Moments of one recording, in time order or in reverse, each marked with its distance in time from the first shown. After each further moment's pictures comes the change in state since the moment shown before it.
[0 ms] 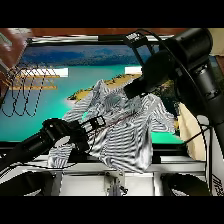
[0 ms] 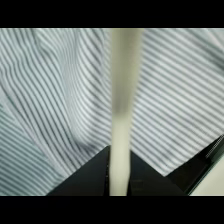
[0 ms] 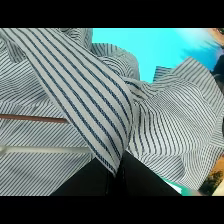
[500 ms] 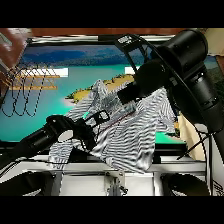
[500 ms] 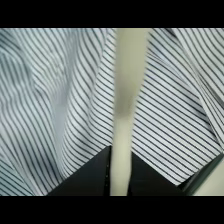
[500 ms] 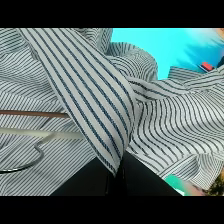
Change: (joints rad) left arm 0.020 -0.058 0.053 -0.127 0.069 0.001; right arm 0.079 0.012 0.000 -0.013 -0.009 0.056
